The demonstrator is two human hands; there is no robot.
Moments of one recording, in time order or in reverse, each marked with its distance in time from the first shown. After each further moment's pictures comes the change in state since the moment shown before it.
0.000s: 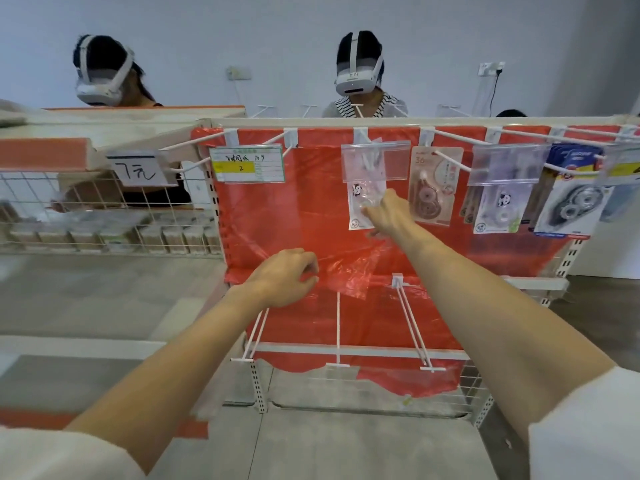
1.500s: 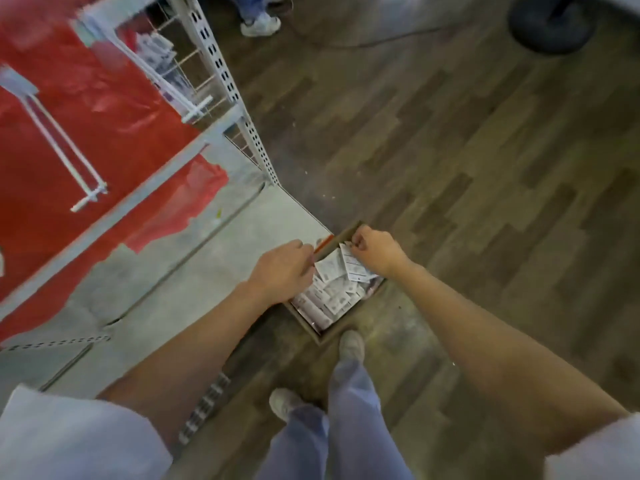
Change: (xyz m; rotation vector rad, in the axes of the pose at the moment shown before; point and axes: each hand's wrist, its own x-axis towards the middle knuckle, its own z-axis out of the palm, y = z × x) left_hand -0.018 0.396 0.400 -0.027 -0.785 0.619; right_hand -0.334 0.557 -0.096 -0.075 -0.212 0.828
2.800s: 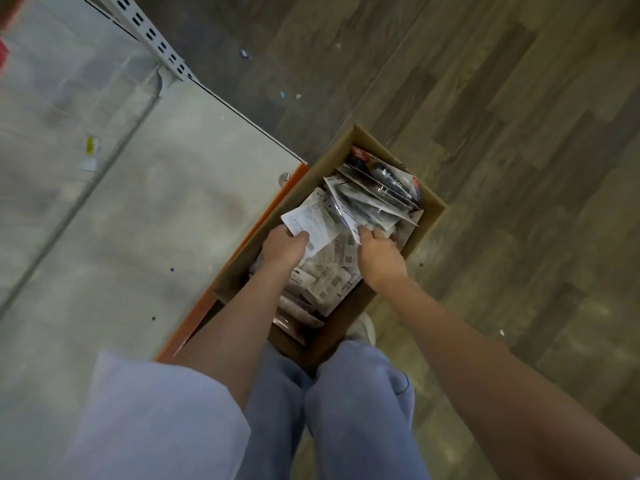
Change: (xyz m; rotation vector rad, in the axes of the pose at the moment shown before) left_hand 0.252 -0.104 0.364 -0.883 -0.124 -0.776; right_hand 0.229 0.200 0.279 -0.087 -0.076 0.298
